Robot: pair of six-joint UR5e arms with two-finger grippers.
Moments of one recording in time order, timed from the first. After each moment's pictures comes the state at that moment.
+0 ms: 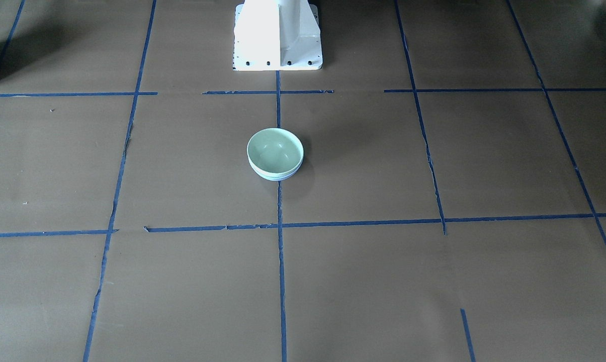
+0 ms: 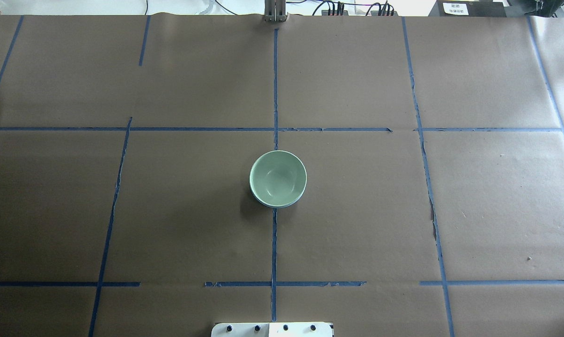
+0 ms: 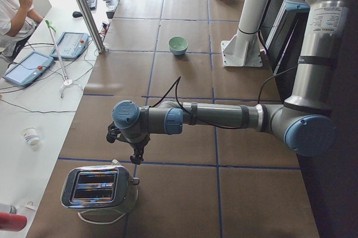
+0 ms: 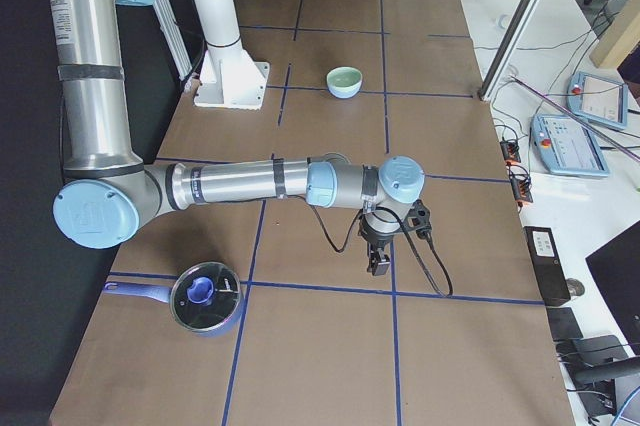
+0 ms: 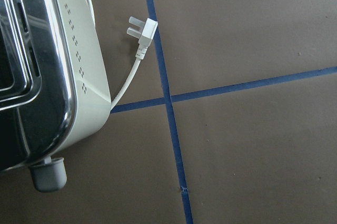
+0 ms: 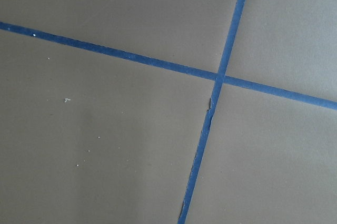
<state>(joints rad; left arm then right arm) -1.58 -1.67 -1.52 -1.52 -2.44 0.13 1.50 -1.52 1.62 -1.73 2.34 -0.22</state>
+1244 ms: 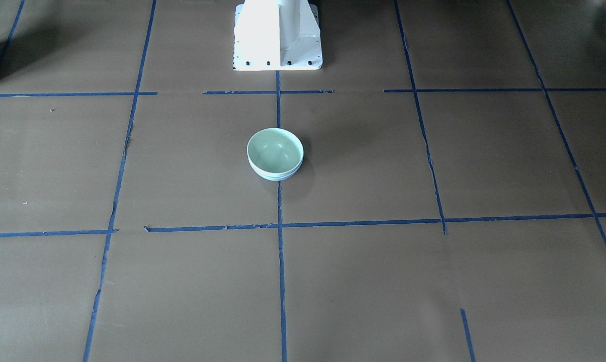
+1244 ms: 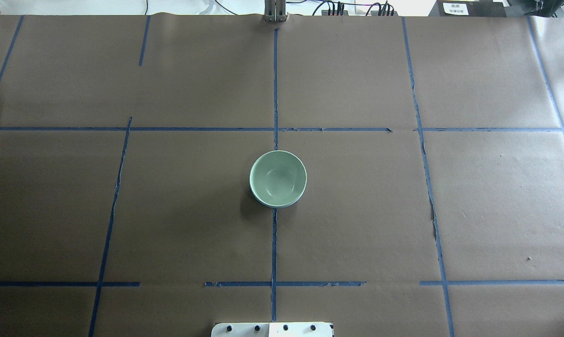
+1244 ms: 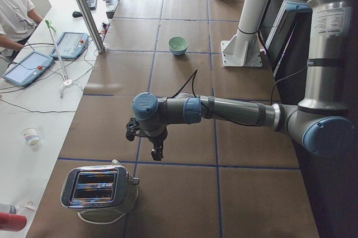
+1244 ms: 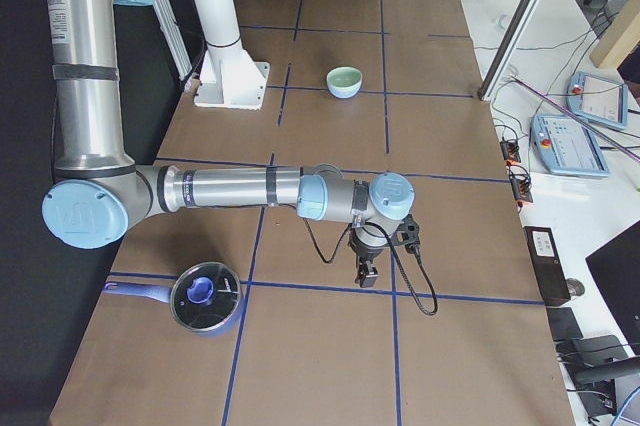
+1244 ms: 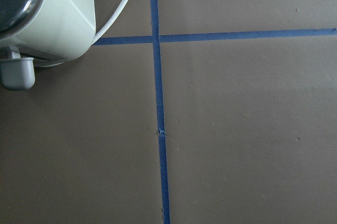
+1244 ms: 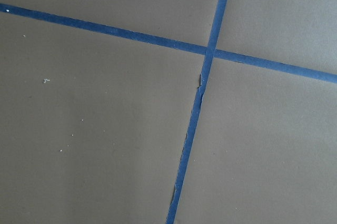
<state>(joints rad) -1.54 -1.54 -1.72 -1.38 -2.34 0.12 1.50 -1.55 1.61 -1.72 2.34 -0.21</state>
